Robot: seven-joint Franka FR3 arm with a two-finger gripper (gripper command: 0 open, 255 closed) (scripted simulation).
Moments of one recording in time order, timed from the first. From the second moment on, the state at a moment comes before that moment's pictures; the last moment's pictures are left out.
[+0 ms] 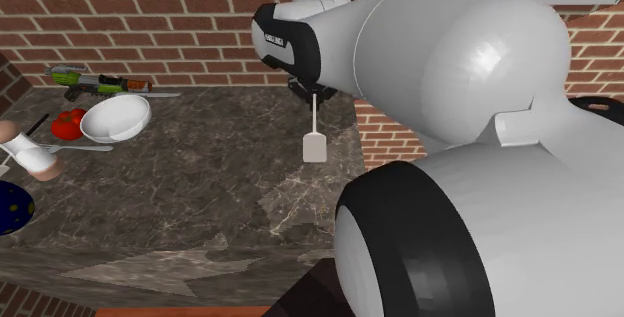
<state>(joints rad) -0.24 -0.08 -0.25 -2.02 -0.04 2.01 0.25</state>
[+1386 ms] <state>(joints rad) -0.15 -0.10 -0.14 -1.86 -0.04 1.82 0.45</state>
